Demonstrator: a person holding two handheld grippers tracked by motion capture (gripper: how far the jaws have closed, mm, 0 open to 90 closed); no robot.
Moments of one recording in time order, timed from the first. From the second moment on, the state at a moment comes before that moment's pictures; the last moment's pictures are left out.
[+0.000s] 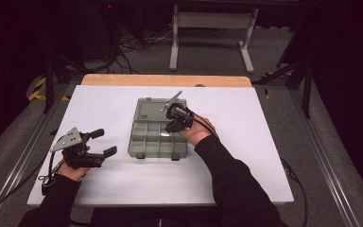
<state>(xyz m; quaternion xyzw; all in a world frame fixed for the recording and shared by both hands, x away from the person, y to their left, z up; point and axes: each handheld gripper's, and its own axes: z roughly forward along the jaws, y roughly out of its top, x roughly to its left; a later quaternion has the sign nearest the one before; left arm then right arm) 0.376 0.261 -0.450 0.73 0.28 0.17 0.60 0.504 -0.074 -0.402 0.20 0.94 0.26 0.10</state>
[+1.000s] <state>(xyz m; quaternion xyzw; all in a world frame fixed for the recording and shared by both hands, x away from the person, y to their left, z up) 0.444 0.249 -0.409 0.82 0.31 0.13 0.46 0.498 -0.155 -0.375 0.26 0.91 0.29 0.15</state>
